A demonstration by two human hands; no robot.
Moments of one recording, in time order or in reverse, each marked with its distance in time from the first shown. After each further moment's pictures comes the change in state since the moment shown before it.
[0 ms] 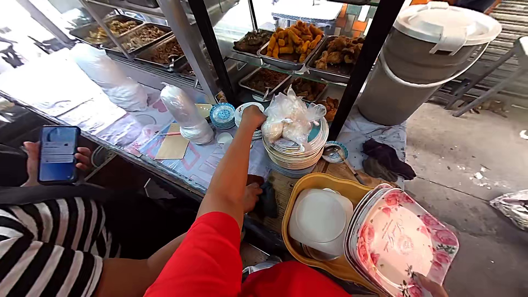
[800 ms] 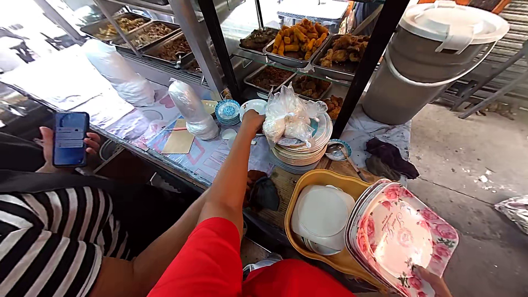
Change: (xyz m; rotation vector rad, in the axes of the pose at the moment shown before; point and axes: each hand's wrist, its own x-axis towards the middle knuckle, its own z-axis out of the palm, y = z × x) left_hand -0.029 -0.026 0.012 -0.539 0.049 -0.152; right_hand 0.001 -0.001 0.009 -0.058 0.060 0.009
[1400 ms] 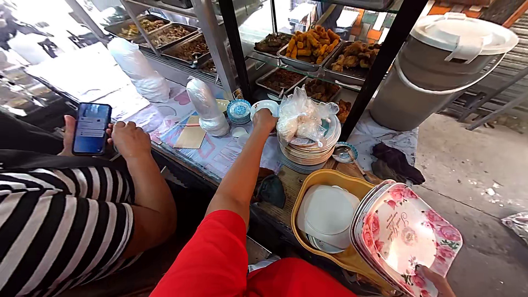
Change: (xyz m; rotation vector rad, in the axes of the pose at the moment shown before) left_hand -0.026 0.015 -0.007 0.431 0.062 0.105; right_hand -0.003 -0.001 0.008 0.028 -0.008 0.017
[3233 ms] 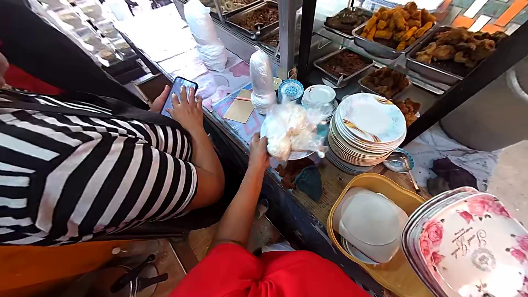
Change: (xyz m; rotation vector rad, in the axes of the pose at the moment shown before) left_hand -0.116 -0.182 0.010 -1.284 0.434 -0.179; right_hand 0.006 -0.018 0.046 -0.027 -0.346 -0.087
